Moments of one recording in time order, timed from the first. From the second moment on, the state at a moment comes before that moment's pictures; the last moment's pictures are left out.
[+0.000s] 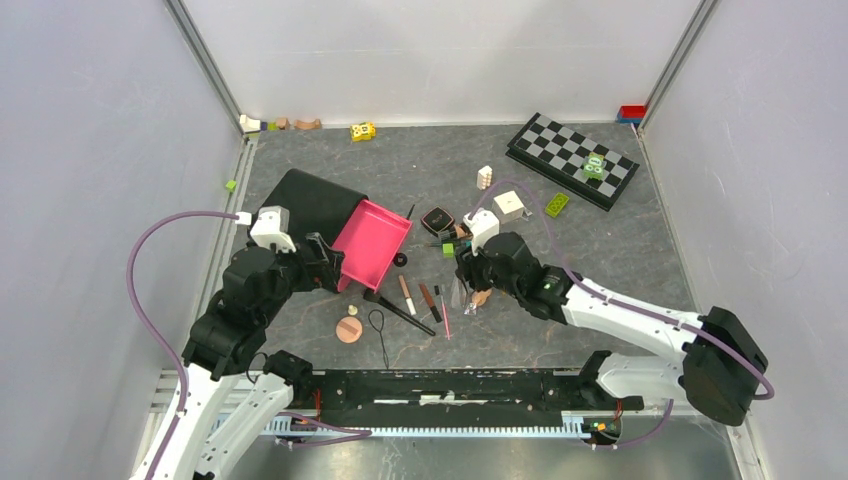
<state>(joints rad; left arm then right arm) -0.40 0.51 0.83 -0.72 -0.16 -0.39 0.88 1.18 0.70 -0.07 0.19 0.20</state>
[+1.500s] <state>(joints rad) -0.40 0.52 0.83 -0.72 -0.16 -0.39 1.12 1.47 0.64 -0.01 0.34 0.60</state>
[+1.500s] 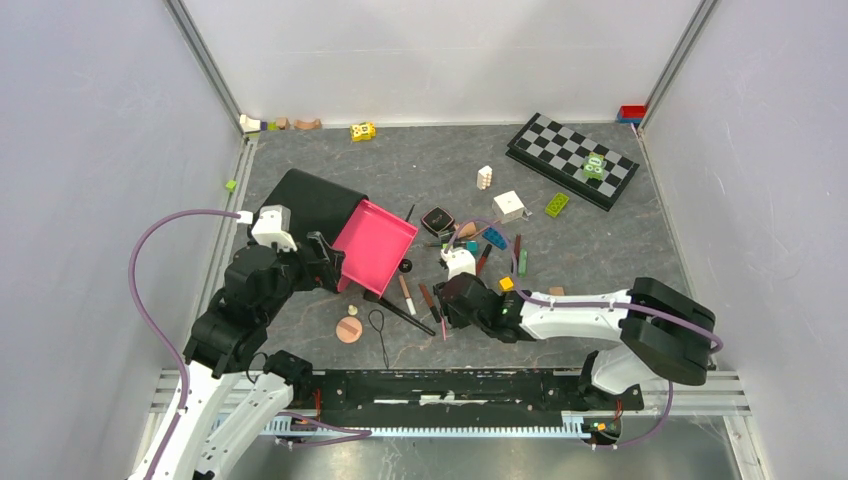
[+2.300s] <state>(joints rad) -0.40 0.52 0.83 -0.72 -0.16 -0.39 1.22 1.55 0.70 -0.09 0.41 0.66</state>
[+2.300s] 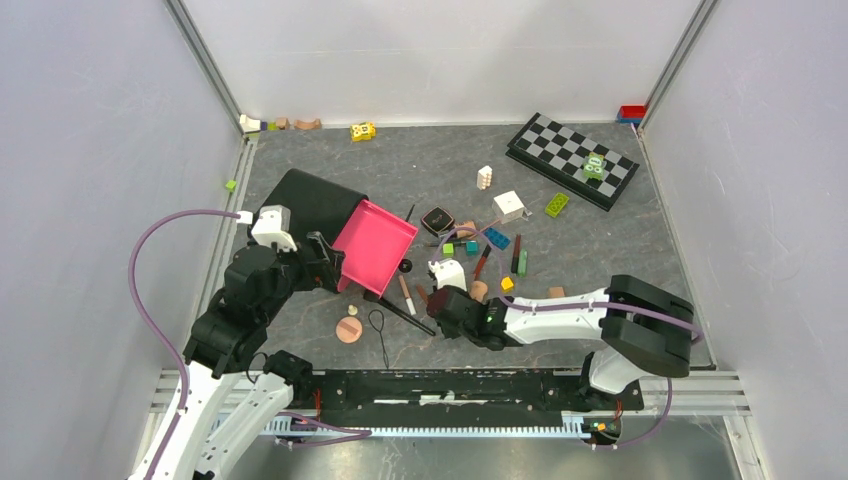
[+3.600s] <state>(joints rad) -0.40 0.52 0.83 -0.72 -0.16 -0.39 1.23 1.22 0.67 -0.25 0.55 0.63</state>
